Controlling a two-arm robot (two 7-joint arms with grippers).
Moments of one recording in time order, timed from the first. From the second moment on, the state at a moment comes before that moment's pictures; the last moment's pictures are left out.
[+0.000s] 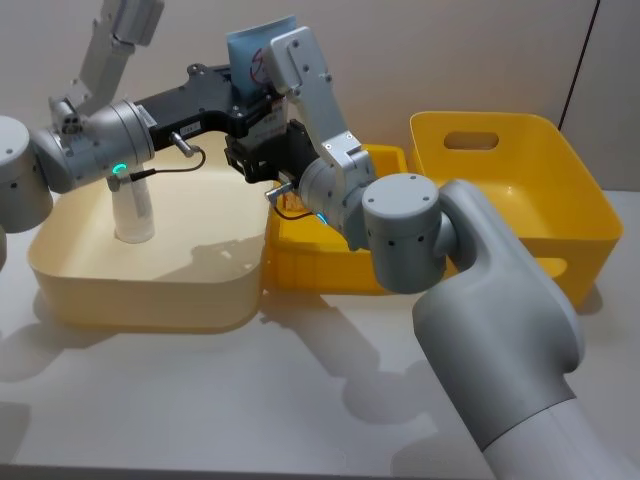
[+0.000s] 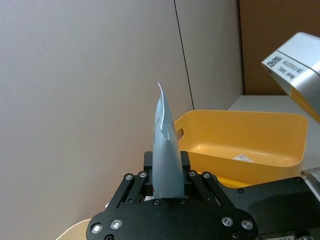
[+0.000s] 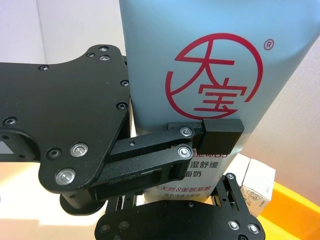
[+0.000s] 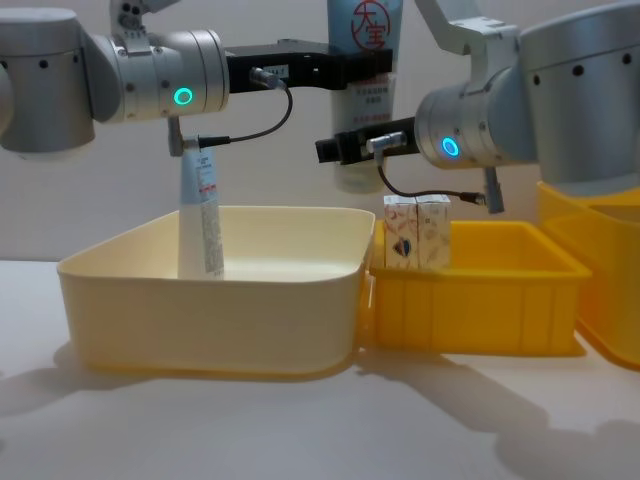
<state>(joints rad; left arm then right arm) -1.01 0.13 0.50 -0.72 -0.41 -0.17 -0.84 0.67 -0.04 -0.36 -1.17 -0.05 0.38 0.18</state>
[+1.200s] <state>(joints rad) -1.01 0.13 0.50 -0.72 -0.41 -0.17 -0.84 0.67 -0.05 -0.35 -1.17 -0.05 0.38 0.18</state>
